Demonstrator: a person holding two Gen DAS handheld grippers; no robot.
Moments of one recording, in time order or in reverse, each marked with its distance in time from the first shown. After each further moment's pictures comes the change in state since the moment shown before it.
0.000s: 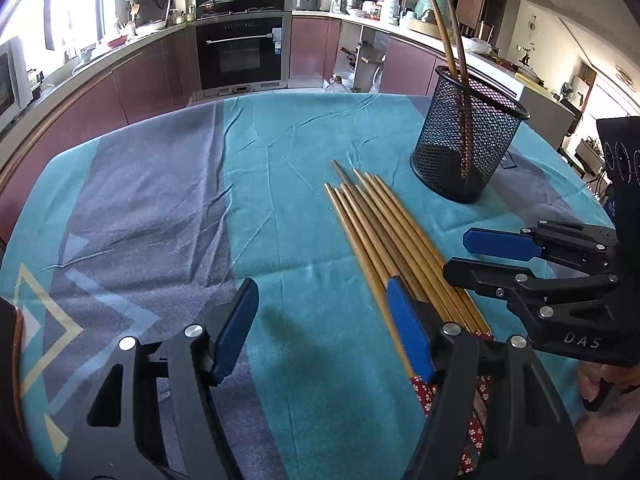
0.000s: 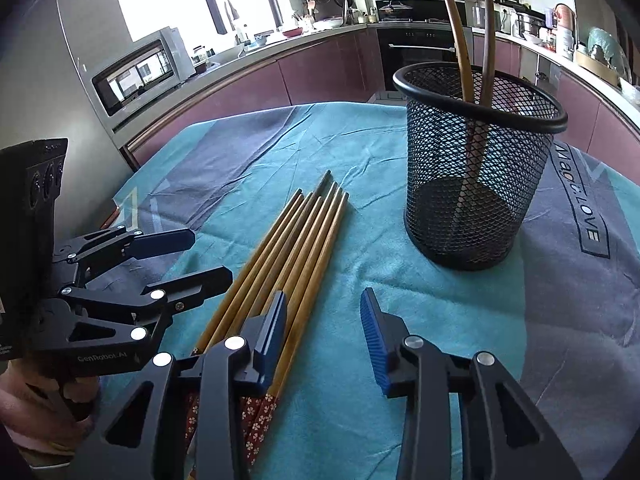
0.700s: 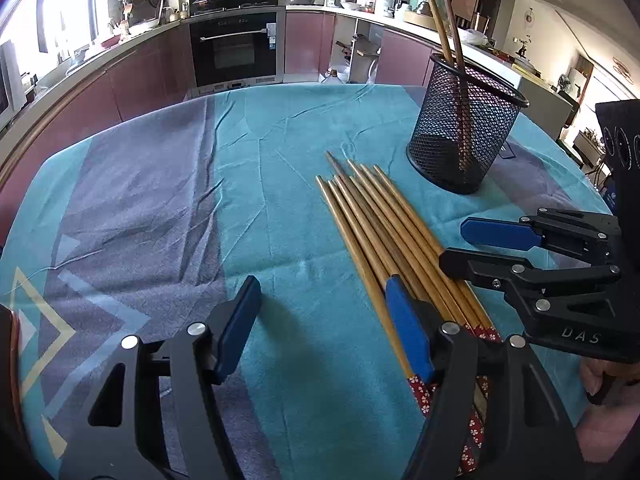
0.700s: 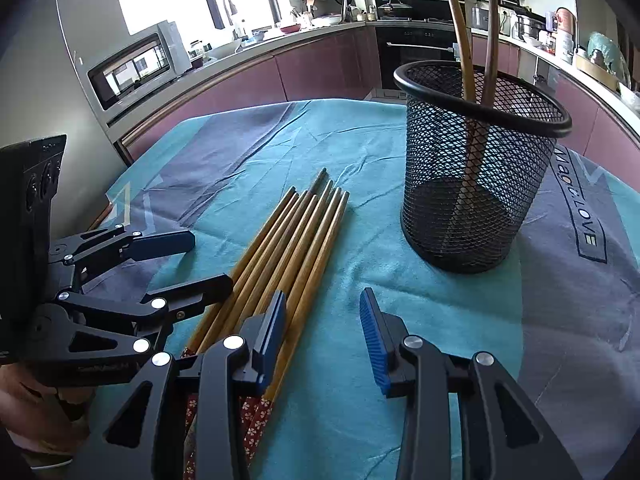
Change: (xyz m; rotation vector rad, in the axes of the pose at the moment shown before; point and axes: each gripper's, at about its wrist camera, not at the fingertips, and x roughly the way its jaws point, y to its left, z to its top) left arm 0.014 -0.012 0.000 0.019 0.019 -0.003; right arm 0.005 -0.001 0.001 -0.016 0.009 -0.038
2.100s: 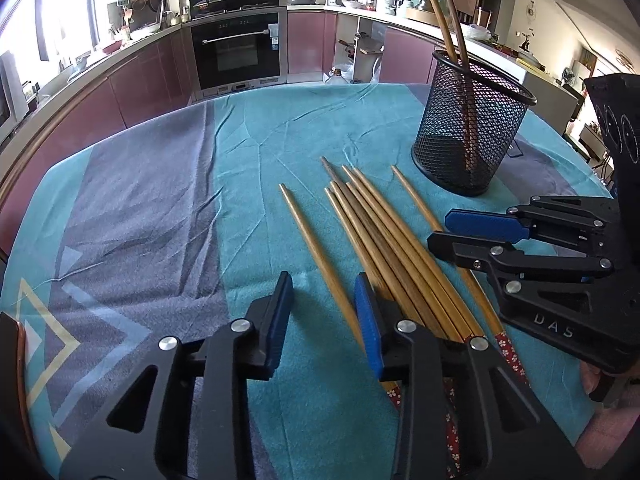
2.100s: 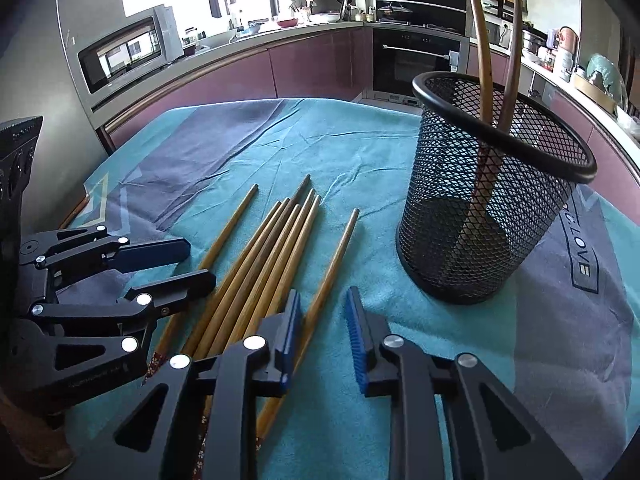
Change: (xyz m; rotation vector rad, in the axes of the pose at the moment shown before) left arm 0.008 -0.005 0.004 0.015 0.001 0.026; right arm 0.015 0.005 0.014 -0.042 0.014 -0.069
